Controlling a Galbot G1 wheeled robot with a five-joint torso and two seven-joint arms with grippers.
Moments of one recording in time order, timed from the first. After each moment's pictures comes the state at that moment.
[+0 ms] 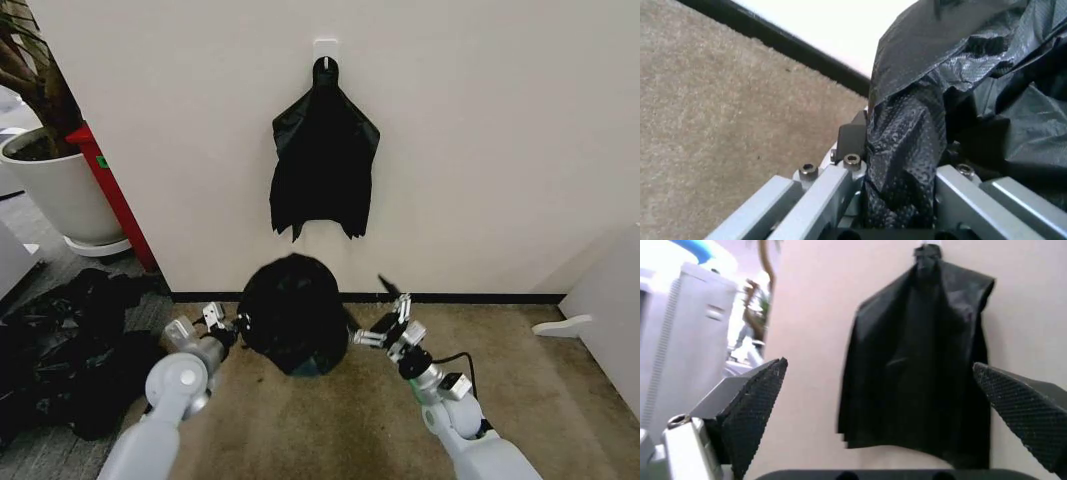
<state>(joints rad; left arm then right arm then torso) 1.20 -1.23 -0.39 -1.81 -1.02 0.45 -0.33 -1.22 1.22 0.21 1.75 0.30 0.68 -0.25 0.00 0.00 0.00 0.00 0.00</state>
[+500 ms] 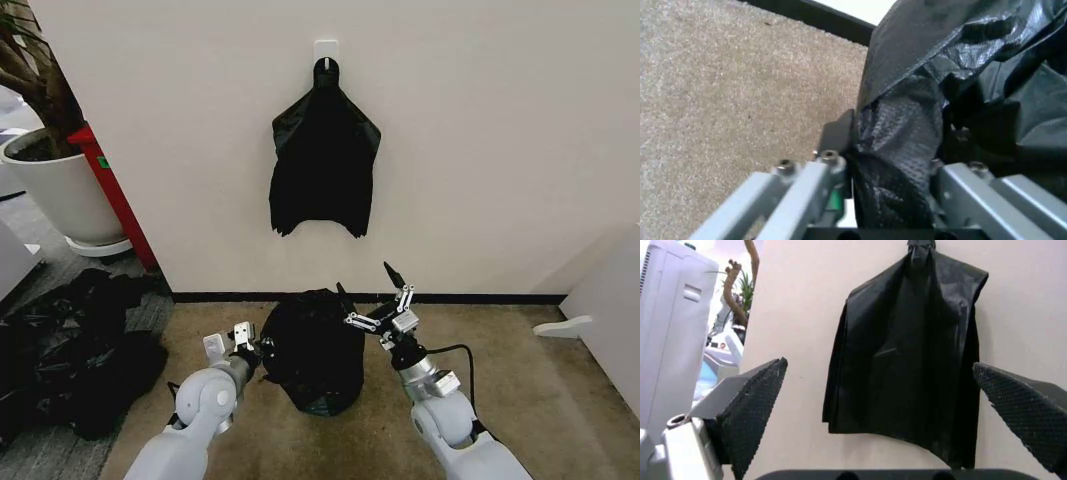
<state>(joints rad) 1.22 -1.23 -0.28 -1.83 -0.90 0.57 -0.34 -1.23 1.24 0.19 1.76 0.20 0.65 -0.16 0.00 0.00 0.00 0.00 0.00</state>
